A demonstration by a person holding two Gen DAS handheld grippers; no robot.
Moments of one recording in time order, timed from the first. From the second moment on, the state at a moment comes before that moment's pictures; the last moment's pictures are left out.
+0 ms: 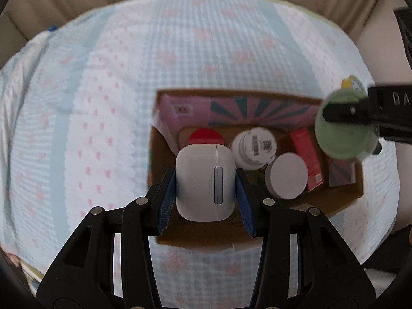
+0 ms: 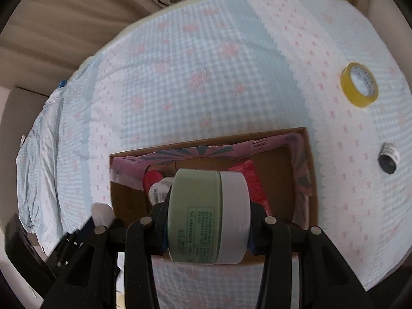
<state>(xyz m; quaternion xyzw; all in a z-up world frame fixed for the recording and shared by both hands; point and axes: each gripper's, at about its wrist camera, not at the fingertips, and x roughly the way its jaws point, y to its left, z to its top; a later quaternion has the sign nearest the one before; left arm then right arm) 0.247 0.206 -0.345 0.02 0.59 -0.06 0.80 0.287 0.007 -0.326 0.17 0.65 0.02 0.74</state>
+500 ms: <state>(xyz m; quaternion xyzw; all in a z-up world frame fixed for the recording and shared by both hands) 0.258 0.183 -0.386 0.04 0.64 -0.10 0.76 0.322 0.007 -0.393 0.22 0.69 0.01 0.69</state>
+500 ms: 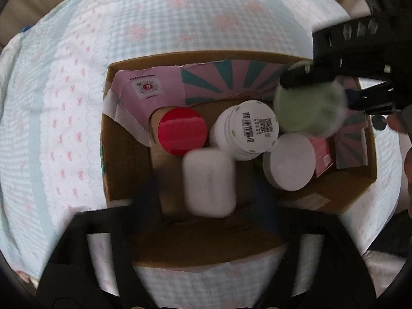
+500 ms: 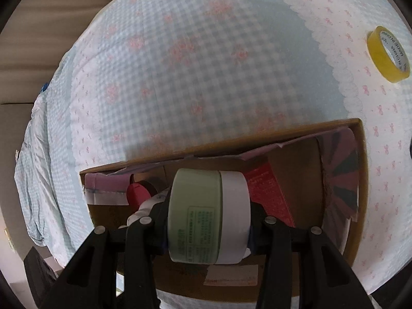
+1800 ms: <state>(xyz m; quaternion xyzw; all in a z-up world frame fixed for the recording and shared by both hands) 0.198 0.150 -0.202 0.06 0.48 -0.12 0.87 0.183 -0.065 -0.202 0.13 0.56 0.00 0.82</state>
